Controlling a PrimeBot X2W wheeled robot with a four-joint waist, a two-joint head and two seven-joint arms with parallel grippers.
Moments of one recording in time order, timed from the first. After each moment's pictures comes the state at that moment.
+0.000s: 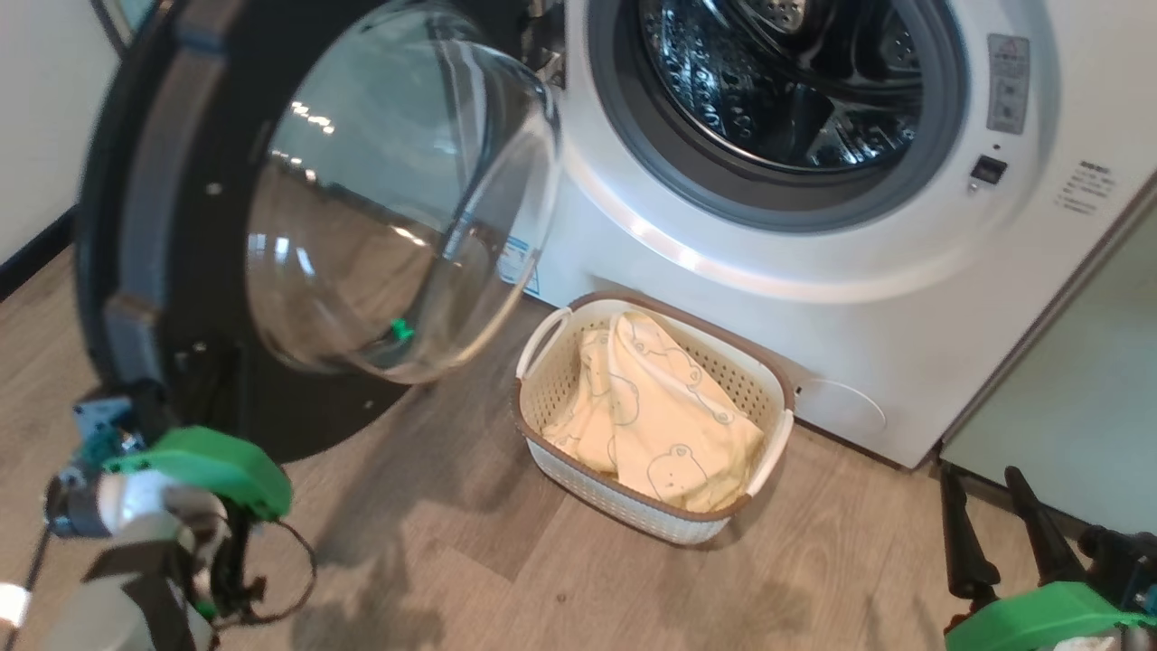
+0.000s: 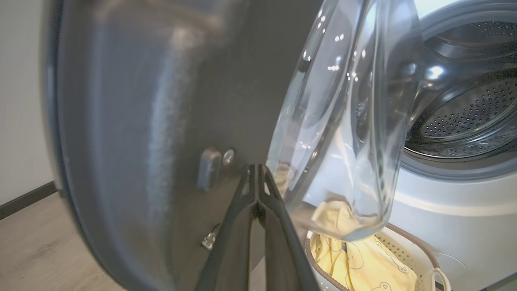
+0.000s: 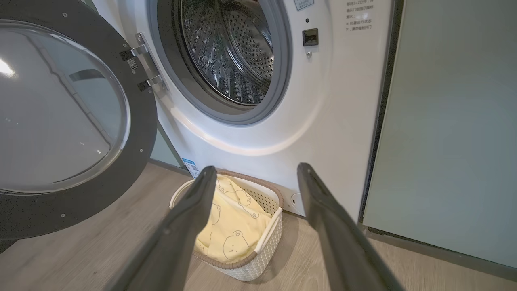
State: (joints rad) left arm -0.25 0.34 -0.12 0.41 -0.55 0.11 -0.25; right arm 0.01 -0.14 0.15 0.26 0.39 0.13 -0.25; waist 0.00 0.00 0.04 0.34
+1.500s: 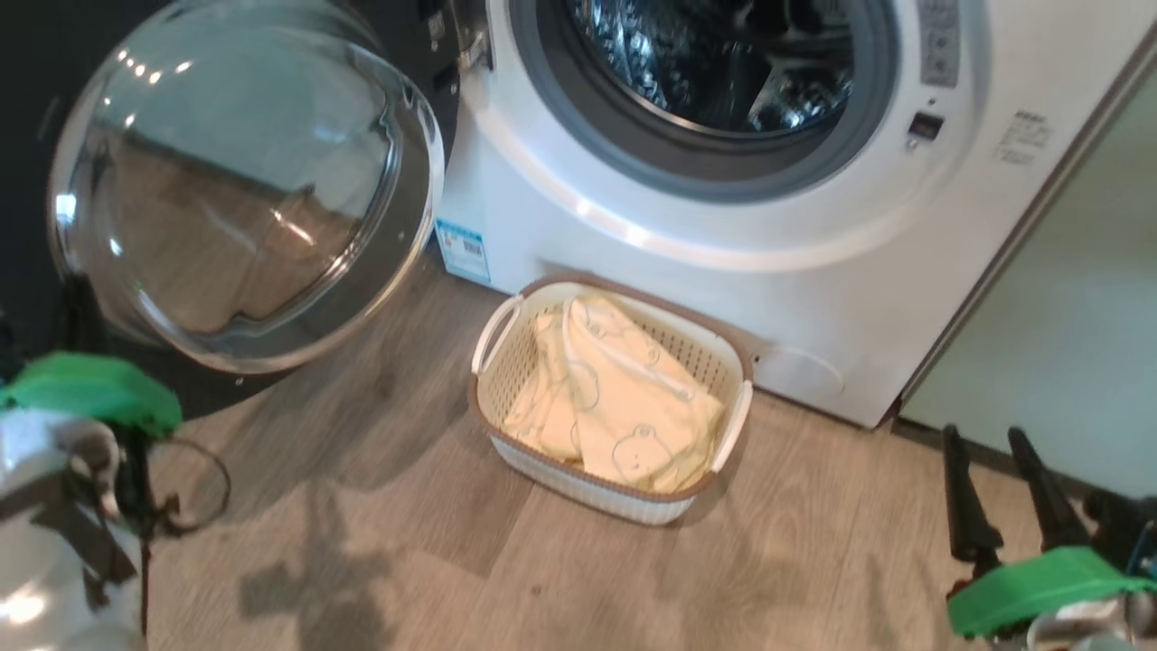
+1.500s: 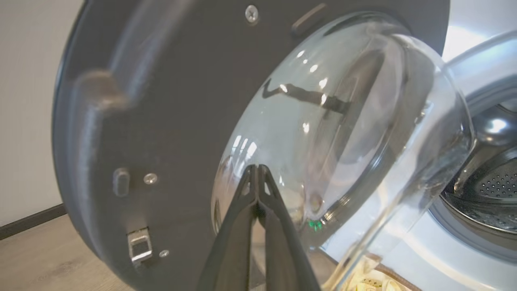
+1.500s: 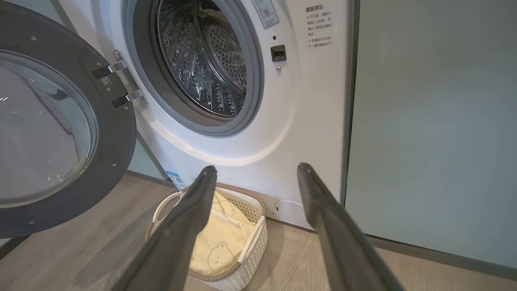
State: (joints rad) left arm -0.45 0.27 0.28 0.65 -0.34 -0.03 -0.25; right arm -0.06 -0.15 0.16 0.27 0.39 0.13 -0.25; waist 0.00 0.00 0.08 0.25
